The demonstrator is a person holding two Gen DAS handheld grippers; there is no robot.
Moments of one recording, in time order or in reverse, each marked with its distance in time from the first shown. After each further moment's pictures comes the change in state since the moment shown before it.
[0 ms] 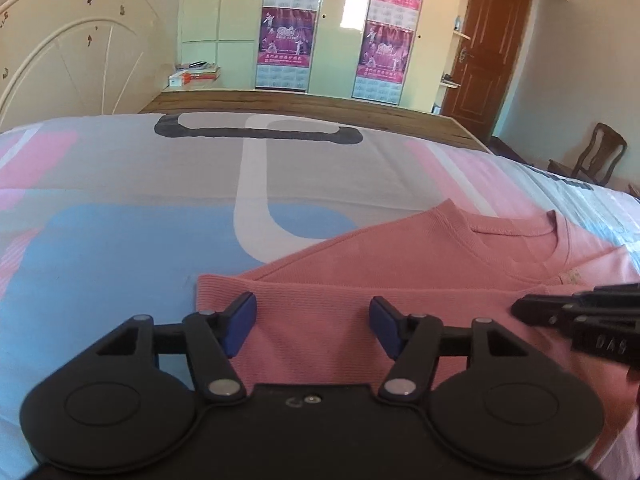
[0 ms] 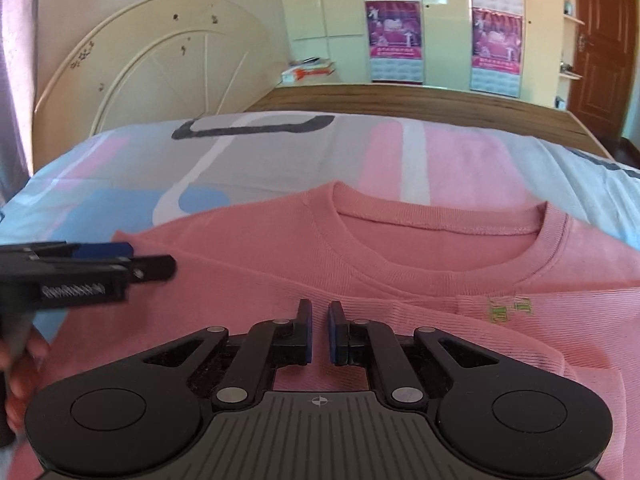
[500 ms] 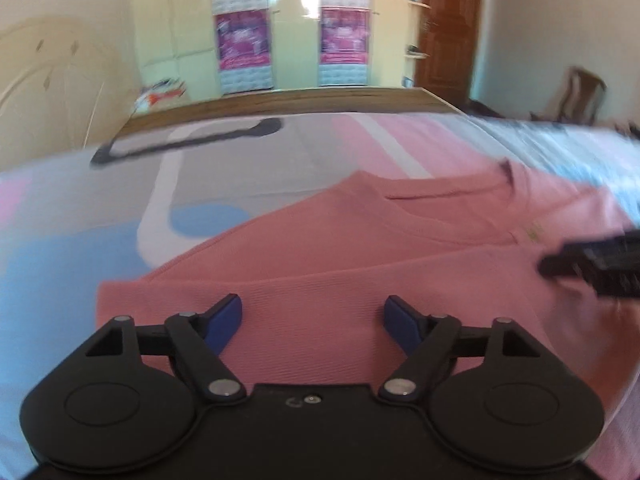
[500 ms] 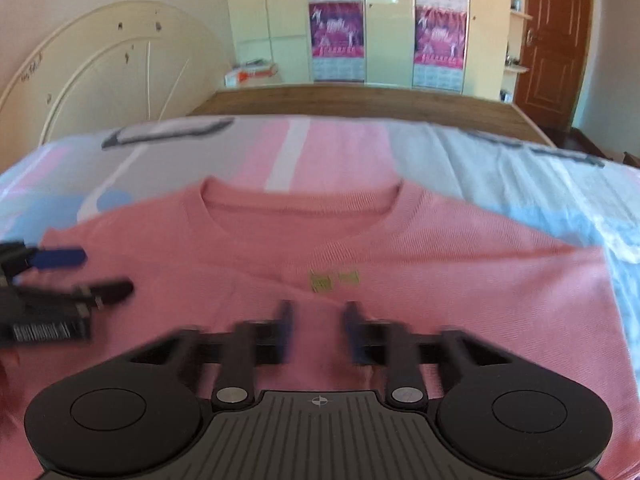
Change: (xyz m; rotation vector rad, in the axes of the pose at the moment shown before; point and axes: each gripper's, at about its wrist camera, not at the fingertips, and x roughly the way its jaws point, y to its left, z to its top) left arm 0.014 -0.068 -0.004 0.126 0.026 0.008; right arm -0.034 -0.070 -0.016 0.057 -0.008 -0.138
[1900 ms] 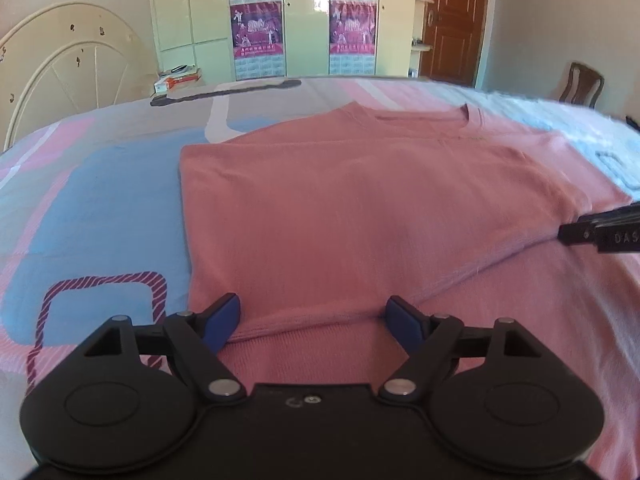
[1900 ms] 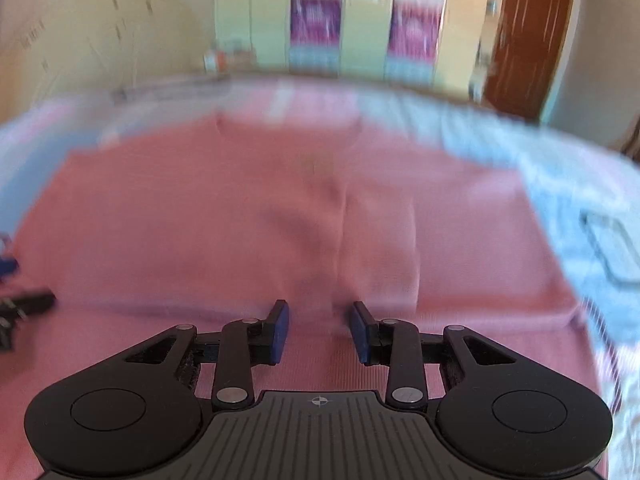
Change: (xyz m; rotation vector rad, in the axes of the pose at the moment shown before) left arm -0.113 -0.009 -0.108 0.034 0.028 0.032; right arm -0.069 0.036 -0.073 -0.025 0.059 -0.141
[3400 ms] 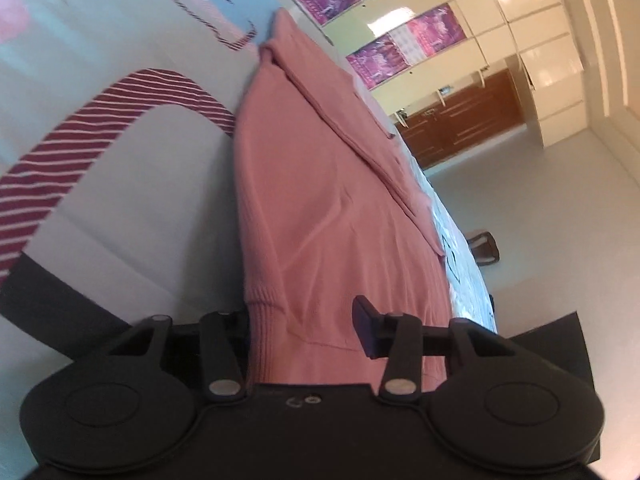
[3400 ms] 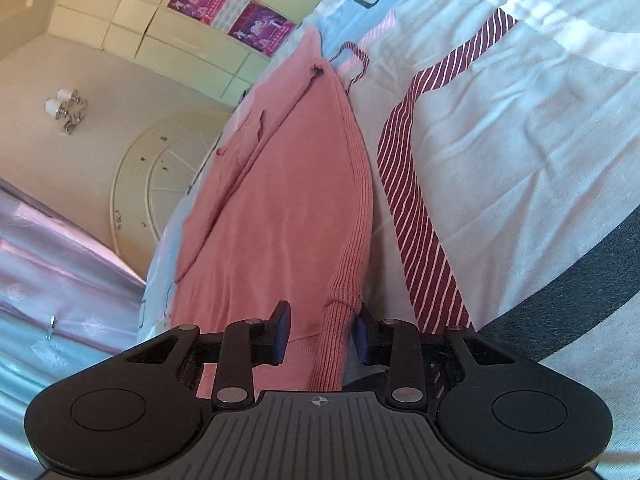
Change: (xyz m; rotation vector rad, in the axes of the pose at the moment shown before) left arm -0.158 0.022 -0.194 -0.784 0.018 -0.514; right arm -0.175 -0.238 -0.234 0.751 0.052 0.621
